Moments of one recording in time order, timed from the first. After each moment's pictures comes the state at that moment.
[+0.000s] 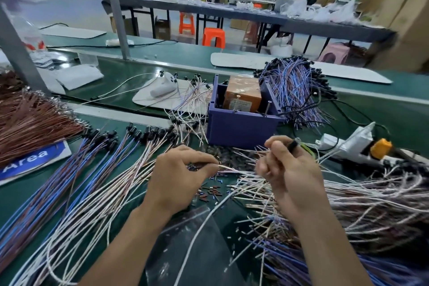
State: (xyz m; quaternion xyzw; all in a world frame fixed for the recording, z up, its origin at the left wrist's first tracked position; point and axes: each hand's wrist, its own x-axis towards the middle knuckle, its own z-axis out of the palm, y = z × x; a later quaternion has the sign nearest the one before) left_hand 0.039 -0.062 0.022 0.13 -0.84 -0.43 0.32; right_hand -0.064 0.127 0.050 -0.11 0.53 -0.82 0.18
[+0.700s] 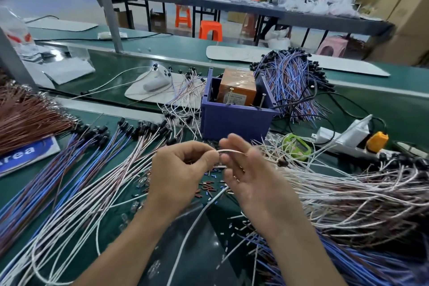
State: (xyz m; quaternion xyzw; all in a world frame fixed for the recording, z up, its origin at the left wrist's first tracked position) left_hand 0.032 -0.038 0.028 0.12 -0.76 -0.54 0.34; right_hand -0.035 0.112 0.038 -0.12 0.40 -0.84 0.35
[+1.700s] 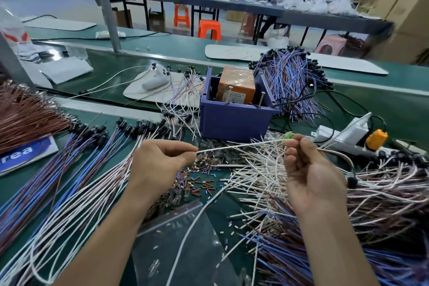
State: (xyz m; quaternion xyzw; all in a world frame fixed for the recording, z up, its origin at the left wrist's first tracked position) left_hand 0.036 -0.077 0.023 0.22 -0.78 -0.53 0.27; right_hand -0.071 0.149 0.057 0.07 0.40 -0.91 0.11
